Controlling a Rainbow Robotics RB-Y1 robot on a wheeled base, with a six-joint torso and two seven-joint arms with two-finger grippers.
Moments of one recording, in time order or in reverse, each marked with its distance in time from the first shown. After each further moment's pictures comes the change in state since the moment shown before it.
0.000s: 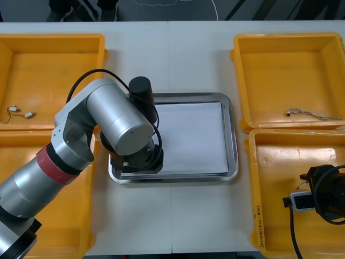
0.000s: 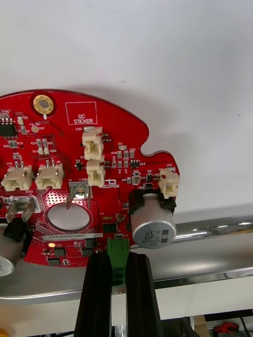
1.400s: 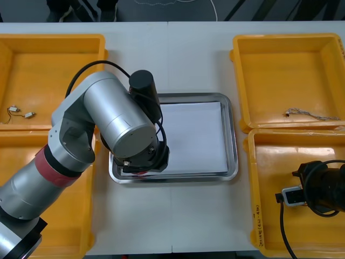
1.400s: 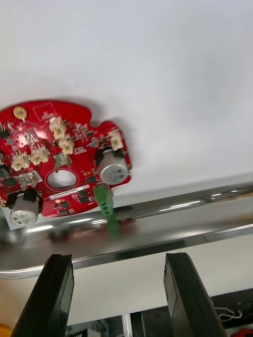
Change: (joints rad) right arm -0.152 0.010 0.135 0.100 0.013 0.006 0.000; left arm 0.000 -0.025 0.027 -0.116 -0.031 0.054 -0.034
